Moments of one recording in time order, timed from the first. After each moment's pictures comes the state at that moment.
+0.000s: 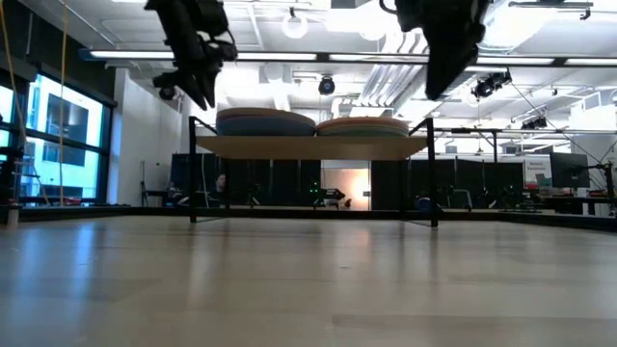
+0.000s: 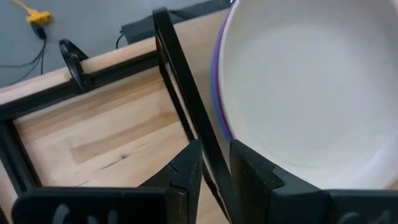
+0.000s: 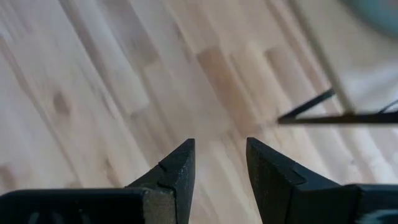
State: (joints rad) left arm 0.84 1.46 1.48 -1.11 0.04 -0.36; right arm 0.02 1.41 1.29 -1.10 0.23 0.47
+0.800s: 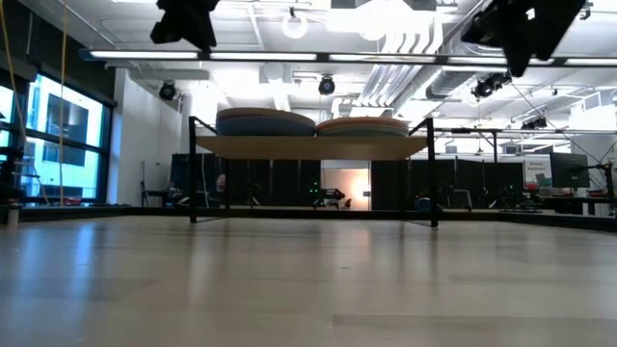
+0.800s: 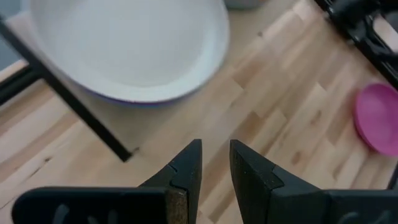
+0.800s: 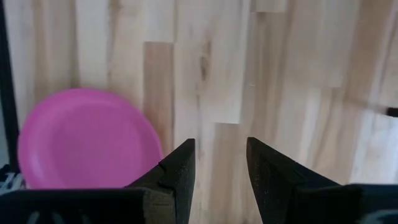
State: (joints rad) left arm 0.48 1.24 1.48 -1.16 0.08 -0.36; right arm 0.31 1.41 1.29 -1.25 -0.02 0.25
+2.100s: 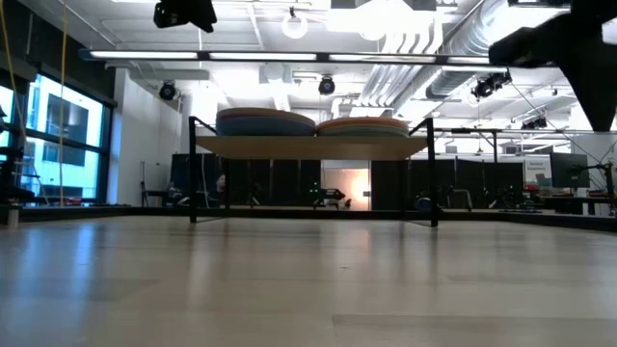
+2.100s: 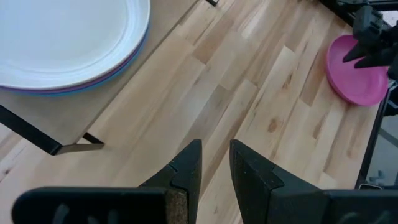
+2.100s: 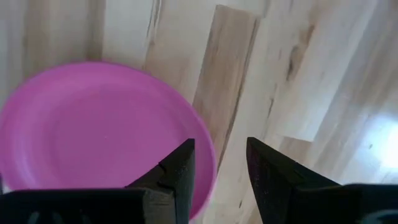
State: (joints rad) left arm 0.21 1.24 1.48 -1.16 0.01 -0.41; right arm 0.58 1.70 1.29 -1.14 0.01 0.34
